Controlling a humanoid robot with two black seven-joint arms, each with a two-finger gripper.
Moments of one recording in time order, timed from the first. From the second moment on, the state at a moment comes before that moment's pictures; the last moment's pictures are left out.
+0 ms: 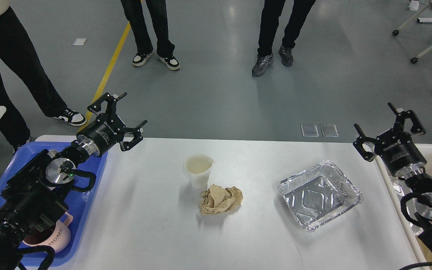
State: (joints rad) left arm -0.73 0.14 -1.05 -0.45 0.20 -0.57 0.06; right arm 0.54 -0.38 1.05 0.46 -0.04 0.78 0.28
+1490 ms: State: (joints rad) left arm -0.69 0.10 -1.04 -0.45 0.20 -0.63 -0.04; right arm 0.58 -1.66 0.71 1.66 -0.84 0.75 0.05
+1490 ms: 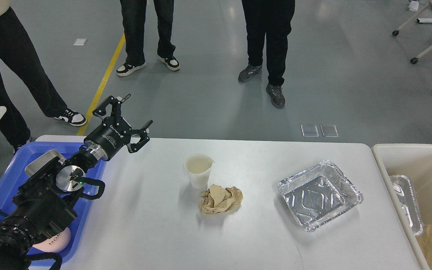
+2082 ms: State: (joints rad) left arm -0.65 0.11 -1.04 -0.46 0.20 -0.65 -0.06; right arm 0.55 -1.22 0.67 1.41 -1.24 0.62 0.06
